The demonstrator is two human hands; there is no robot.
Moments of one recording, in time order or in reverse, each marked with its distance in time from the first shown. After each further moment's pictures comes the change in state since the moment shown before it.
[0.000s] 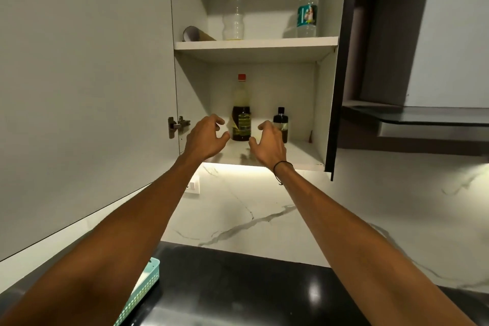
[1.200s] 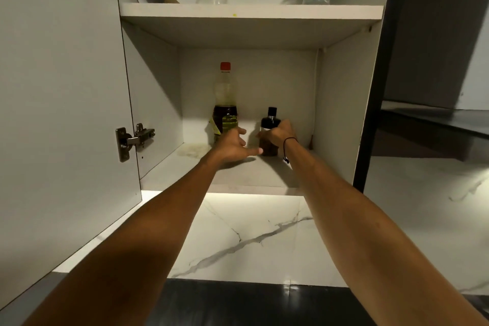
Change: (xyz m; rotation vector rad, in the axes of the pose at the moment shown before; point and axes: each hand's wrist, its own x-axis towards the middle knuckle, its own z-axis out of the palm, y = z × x) left_hand 0.137 -0.027 0.165 -0.395 -0.473 -0.126; right_hand 0.180 0.111 0.062 0.204 0.017 0.551
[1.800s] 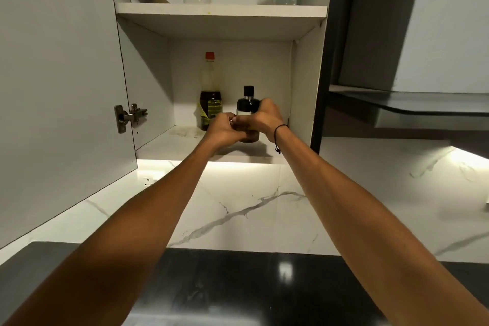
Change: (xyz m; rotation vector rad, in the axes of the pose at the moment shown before) left_hand -0.091 0.062 0.020 -0.107 0.126 0.069; right_hand -0.120 -0.027 -0.073 -0.108 -0.111 -0.287
